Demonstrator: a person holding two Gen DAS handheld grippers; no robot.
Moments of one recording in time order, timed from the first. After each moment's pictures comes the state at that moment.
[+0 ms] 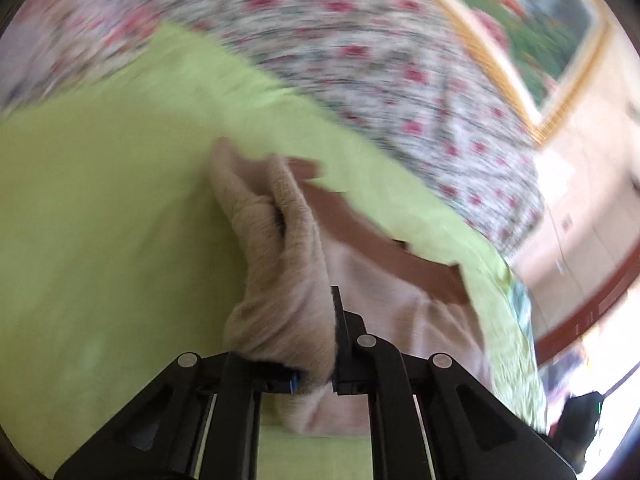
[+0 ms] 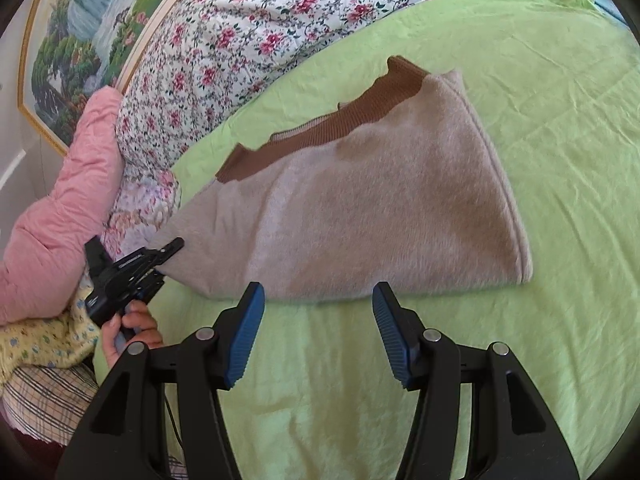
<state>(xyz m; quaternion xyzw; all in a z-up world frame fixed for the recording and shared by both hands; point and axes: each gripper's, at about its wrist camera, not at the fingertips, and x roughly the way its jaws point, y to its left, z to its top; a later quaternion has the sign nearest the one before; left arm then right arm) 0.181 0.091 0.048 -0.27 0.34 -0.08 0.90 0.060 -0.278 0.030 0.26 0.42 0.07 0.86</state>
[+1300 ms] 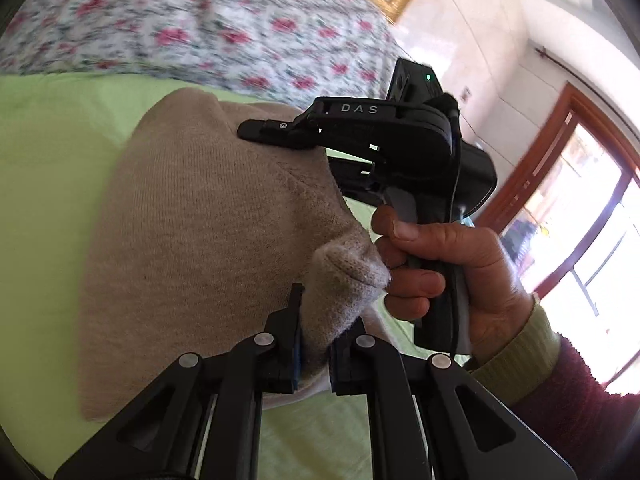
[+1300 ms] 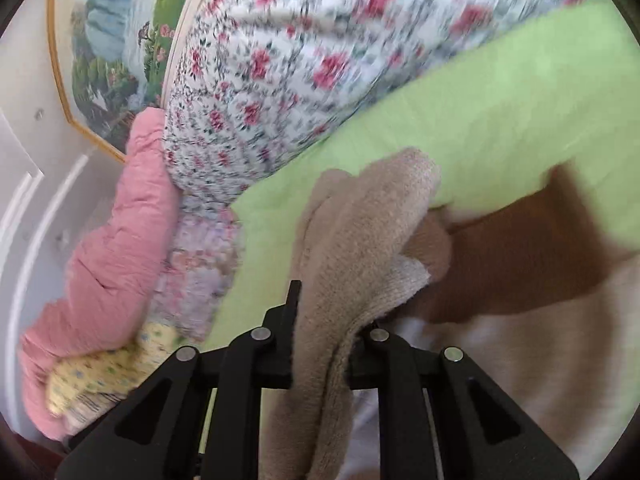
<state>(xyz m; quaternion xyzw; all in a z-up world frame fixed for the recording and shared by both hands) 0.186 -0.134 0.060 -0.14 0.38 -0.29 0.87 0.261 -0.320 0.052 0.27 0.42 0.20 0.84</state>
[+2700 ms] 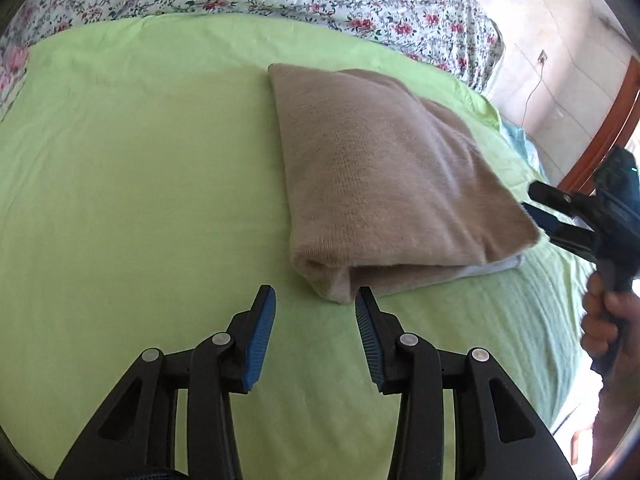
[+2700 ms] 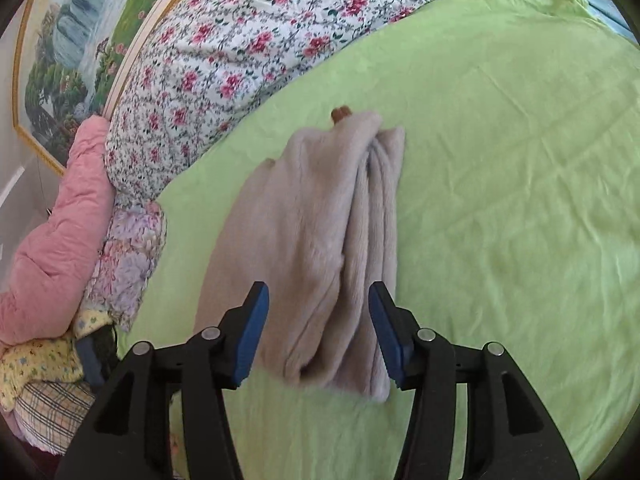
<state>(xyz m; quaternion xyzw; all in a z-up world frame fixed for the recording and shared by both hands) 0.149 -0.055 -0.004 -0.08 0.46 -0.15 0.87 0.087 -0.364 0.037 0.26 0.43 0.06 0.86</state>
